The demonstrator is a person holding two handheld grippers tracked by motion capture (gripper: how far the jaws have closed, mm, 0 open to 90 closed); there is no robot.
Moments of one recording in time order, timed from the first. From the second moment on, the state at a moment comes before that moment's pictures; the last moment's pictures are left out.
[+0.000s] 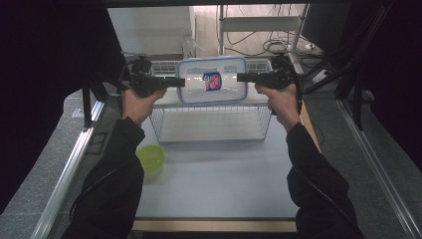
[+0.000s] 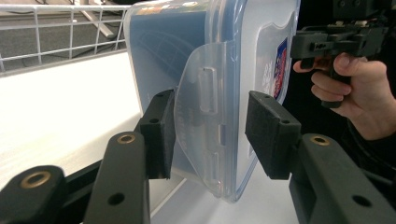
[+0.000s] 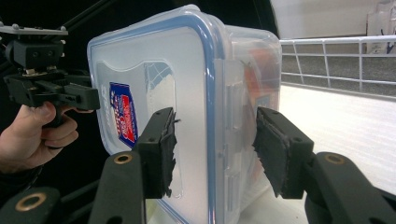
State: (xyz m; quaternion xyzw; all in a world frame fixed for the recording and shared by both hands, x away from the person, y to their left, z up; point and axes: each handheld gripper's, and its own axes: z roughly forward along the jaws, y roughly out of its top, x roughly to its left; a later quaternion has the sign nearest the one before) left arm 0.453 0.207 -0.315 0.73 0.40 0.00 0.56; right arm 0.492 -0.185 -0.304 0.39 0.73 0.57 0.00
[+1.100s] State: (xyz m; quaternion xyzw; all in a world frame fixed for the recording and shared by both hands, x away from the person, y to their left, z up) left arm 0.460 0.186 -0.328 0.74 0.42 0.08 0.52; right arm 0.493 -0.174 -0.310 0.39 0.76 0.52 0.06
